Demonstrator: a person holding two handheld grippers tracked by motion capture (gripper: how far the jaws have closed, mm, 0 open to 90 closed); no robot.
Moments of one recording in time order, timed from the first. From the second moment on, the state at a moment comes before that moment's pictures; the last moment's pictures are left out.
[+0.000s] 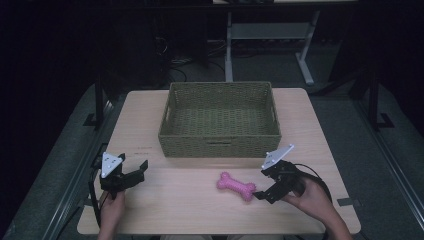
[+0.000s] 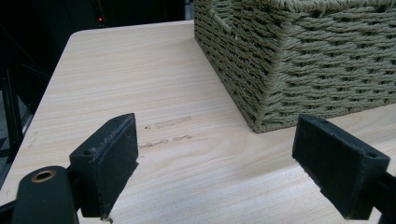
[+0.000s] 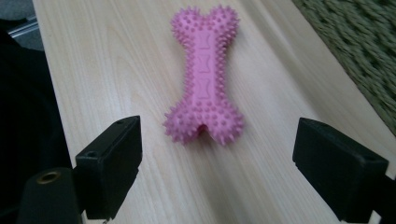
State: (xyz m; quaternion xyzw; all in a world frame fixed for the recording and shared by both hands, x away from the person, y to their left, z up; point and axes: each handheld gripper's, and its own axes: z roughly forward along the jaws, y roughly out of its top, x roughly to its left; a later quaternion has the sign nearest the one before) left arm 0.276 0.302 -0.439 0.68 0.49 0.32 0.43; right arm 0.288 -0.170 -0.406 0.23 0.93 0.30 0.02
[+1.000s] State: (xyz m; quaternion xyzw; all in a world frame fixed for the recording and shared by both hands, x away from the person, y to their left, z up) left arm 0.273 0.307 -0.439 0.68 0.50 0.33 0.43; right arm 0.315 -0.104 -0.417 0.19 0.95 0.25 -0.02
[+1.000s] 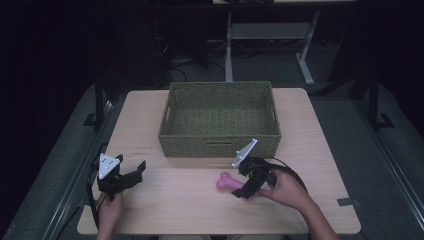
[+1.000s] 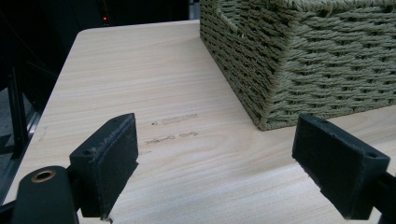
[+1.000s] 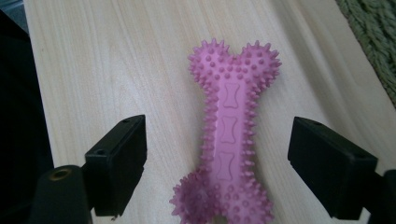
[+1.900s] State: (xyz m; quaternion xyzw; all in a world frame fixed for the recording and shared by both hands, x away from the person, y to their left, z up) left arm 0.273 0.309 -0.439 0.67 0.50 0.32 0.43; right arm 0.323 -0.076 -0.439 0.17 0.97 0.16 0.00
